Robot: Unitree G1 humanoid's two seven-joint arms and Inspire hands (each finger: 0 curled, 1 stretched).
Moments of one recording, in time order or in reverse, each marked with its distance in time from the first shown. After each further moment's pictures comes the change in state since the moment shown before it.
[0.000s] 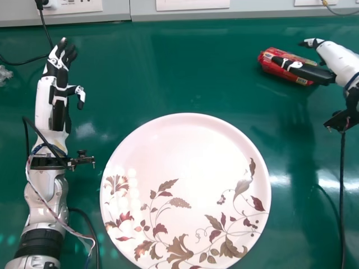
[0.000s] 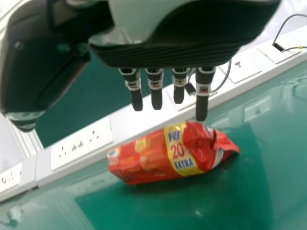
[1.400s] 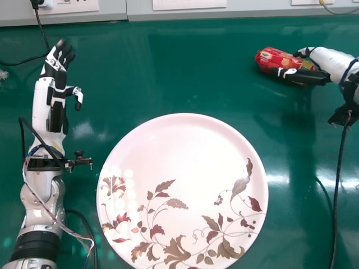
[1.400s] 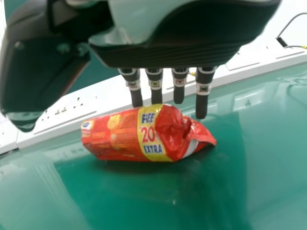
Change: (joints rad) left arm 0.022 0.014 0.003 -0.035 0.006 0.019 0.003; right arm -0.138 -0.045 0.118 0.159 -0.068 -0.046 0.112
